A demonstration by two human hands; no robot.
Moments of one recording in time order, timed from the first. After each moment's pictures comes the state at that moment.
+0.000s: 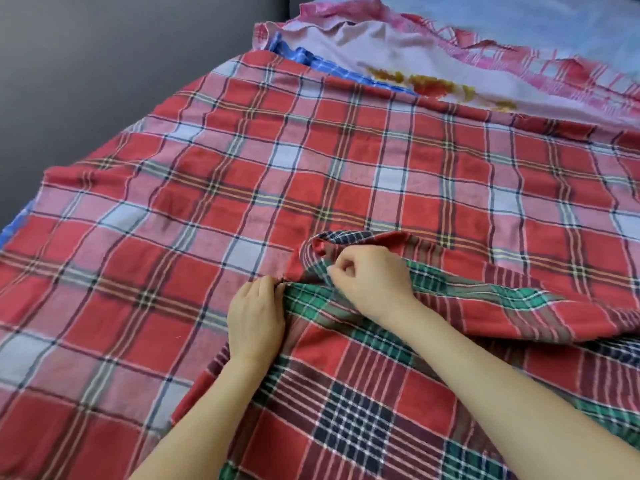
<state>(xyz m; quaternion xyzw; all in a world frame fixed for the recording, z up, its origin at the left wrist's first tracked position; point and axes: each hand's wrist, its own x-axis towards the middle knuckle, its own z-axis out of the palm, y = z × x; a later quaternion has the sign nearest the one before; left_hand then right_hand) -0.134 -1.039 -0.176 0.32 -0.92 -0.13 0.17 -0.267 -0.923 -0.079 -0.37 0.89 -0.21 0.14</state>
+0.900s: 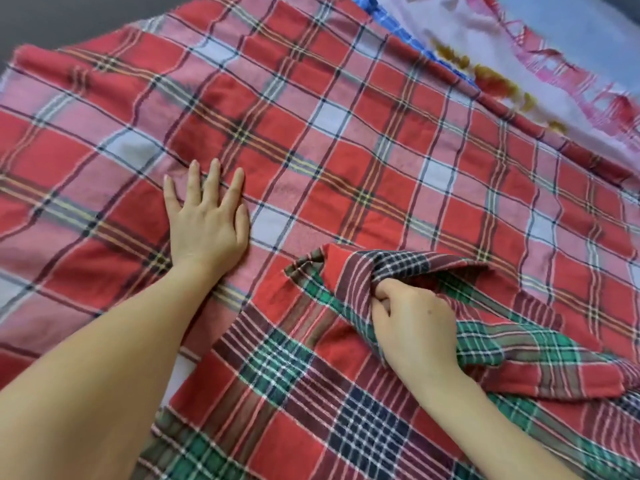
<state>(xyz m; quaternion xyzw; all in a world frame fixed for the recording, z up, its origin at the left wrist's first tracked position) -0.133 -1.161 -0.197 0.39 -0.92 -0.01 0.06 -0.220 -0.924 -0.082 -0.37 0.92 -0.07 0.09</state>
